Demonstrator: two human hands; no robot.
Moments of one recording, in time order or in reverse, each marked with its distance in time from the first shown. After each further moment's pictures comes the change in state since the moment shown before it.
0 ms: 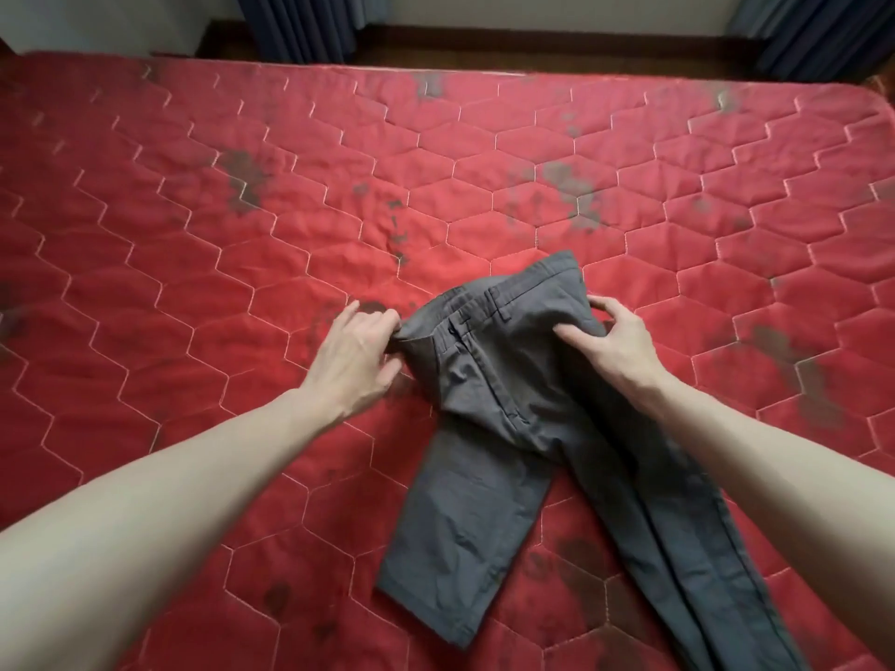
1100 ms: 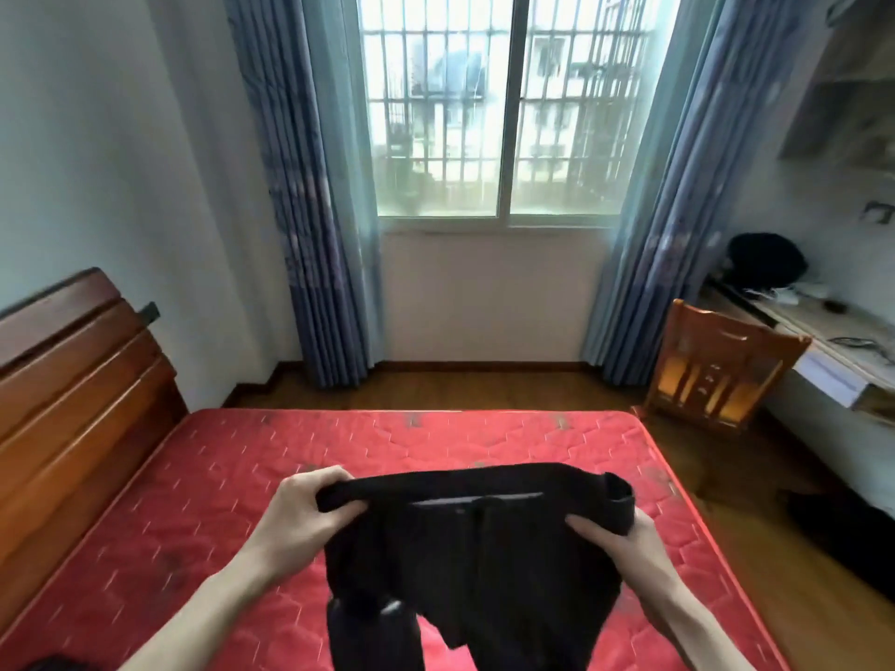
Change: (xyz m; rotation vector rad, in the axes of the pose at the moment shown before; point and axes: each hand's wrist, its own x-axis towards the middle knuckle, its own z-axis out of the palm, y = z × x) left_hand -0.197 0.242 -0.550 -0.556 0.211 -0.003; right_hand -0.385 -0.328 -0.360 0.536 0.037 -0.078
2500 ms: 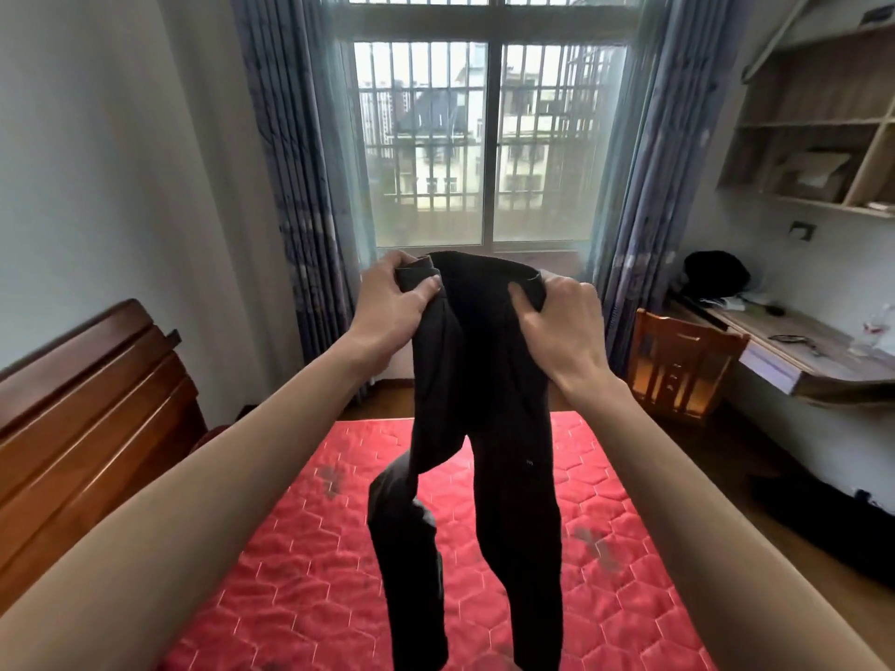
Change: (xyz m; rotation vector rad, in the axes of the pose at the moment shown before) left_hand -0.009 0.256 -0.091 -0.356 0.326 0.167; right_hand -0.127 -0.258 0.084 -0.661 0.492 -0.925
